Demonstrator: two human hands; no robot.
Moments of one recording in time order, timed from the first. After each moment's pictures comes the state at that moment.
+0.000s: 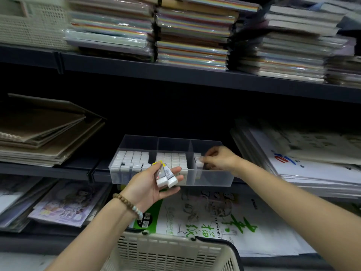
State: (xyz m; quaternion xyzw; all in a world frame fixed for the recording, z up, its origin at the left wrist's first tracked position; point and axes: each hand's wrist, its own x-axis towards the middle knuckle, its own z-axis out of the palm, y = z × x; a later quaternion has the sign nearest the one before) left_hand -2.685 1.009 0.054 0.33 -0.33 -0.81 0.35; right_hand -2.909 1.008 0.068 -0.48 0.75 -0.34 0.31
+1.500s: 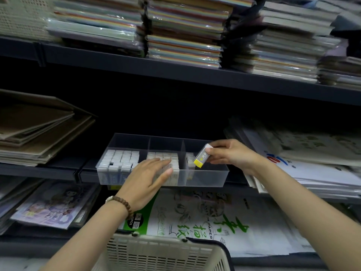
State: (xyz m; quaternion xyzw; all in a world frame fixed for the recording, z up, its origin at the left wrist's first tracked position) left_hand -2.690 0.988 0.022 0.36 -0.88 -0.17 0.24; right_hand -2.937 1.040 0.099 -0.50 0.64 -0.41 0.41
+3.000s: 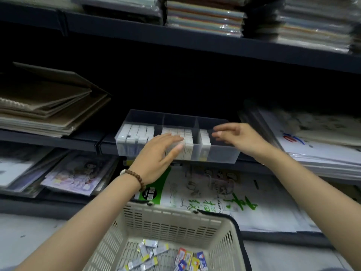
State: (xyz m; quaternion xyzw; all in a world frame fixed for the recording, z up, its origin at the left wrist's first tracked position) left_hand -2.675 1.005 0.025 0.33 -0.87 -0.19 0.31; right_hand -2.917 1.053 0.075 -0.60 0.67 -0.36 0.24
